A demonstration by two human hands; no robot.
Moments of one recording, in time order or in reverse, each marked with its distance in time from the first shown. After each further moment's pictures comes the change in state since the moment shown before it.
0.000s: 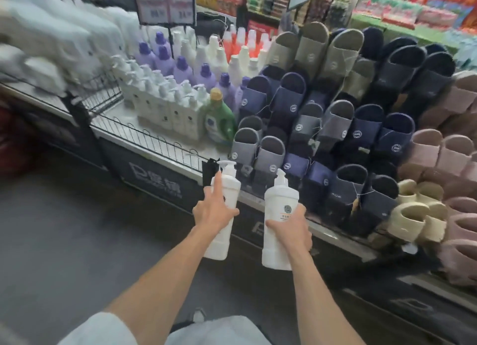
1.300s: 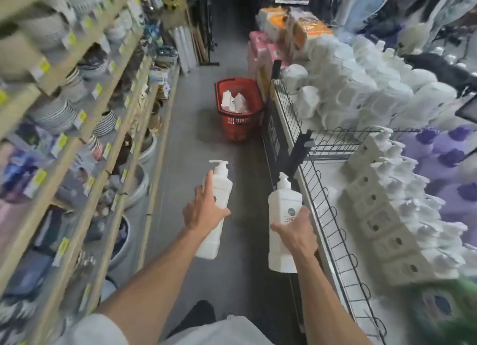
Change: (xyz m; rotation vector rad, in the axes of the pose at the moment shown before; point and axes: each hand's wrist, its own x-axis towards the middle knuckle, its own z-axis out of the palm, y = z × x) left_hand 0.151 -0.387 -0.269 -0.155 0.570 -0.902; right_hand -0.020 -0.471 0.393 -0.341 -0.655 -0.826
